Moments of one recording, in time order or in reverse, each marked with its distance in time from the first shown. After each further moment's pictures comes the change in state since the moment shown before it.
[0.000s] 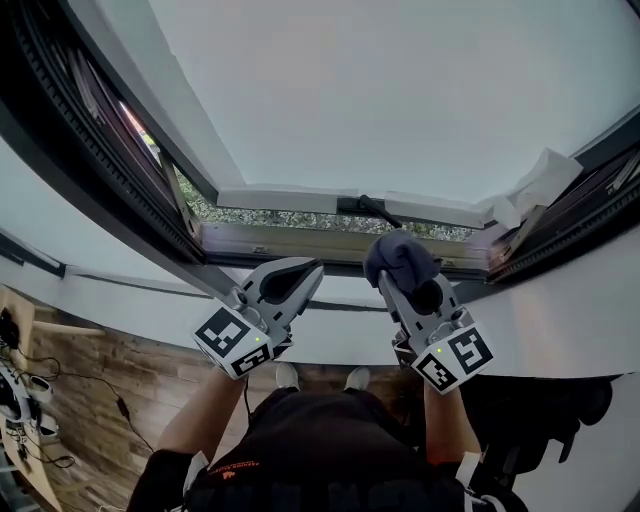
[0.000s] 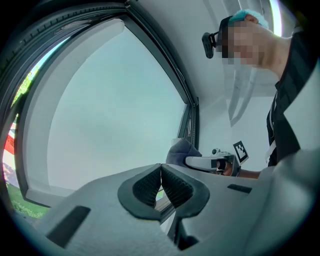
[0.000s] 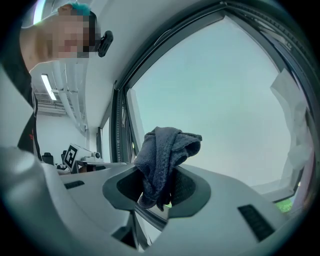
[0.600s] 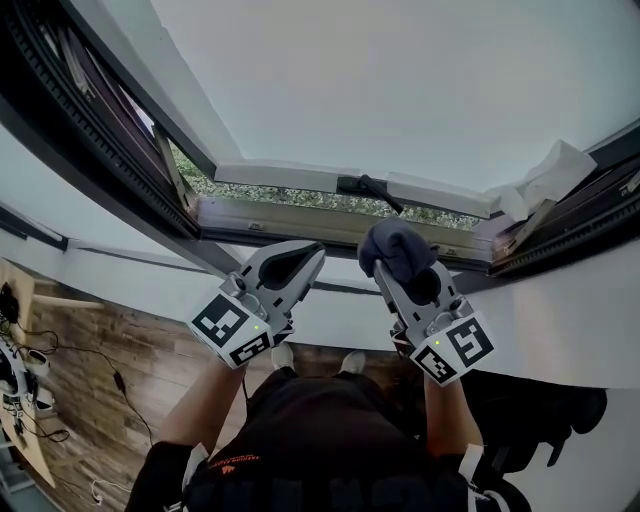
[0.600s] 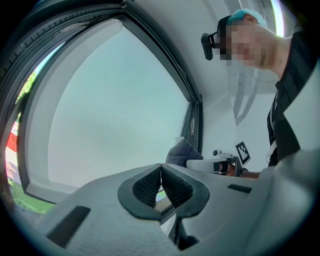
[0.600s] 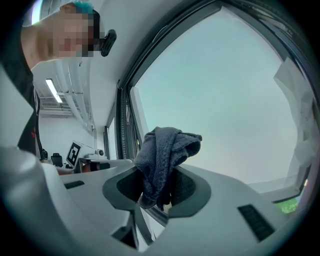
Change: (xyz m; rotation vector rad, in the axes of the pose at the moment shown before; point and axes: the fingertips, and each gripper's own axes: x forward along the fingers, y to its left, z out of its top) left arm 0.013 -0.009 -0.007 -0.005 0.001 0.059; right arm -0.003 -0.004 -0.011 0.010 0.037 0.084
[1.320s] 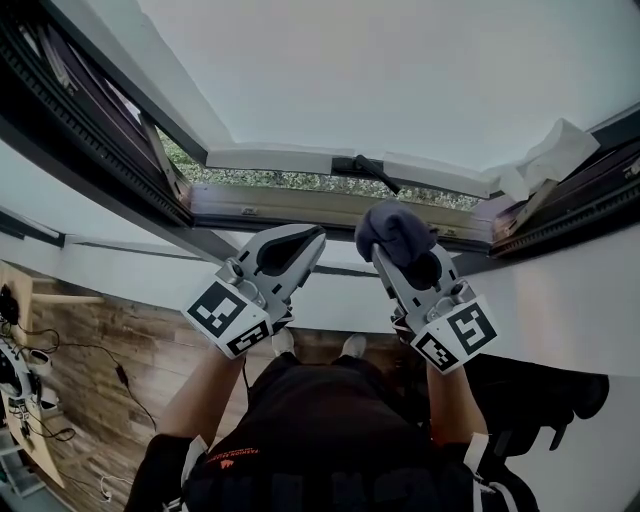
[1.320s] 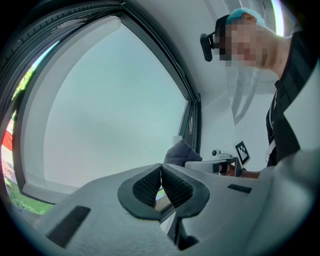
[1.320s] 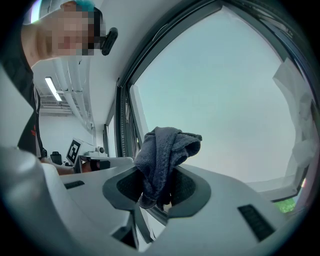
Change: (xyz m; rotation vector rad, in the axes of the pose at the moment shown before) left arm 0.007 -0.005 -0.002 0.003 0.009 -0.023; right arm -0.002 -0.002 -0.005 -0.007 0.020 -0.010
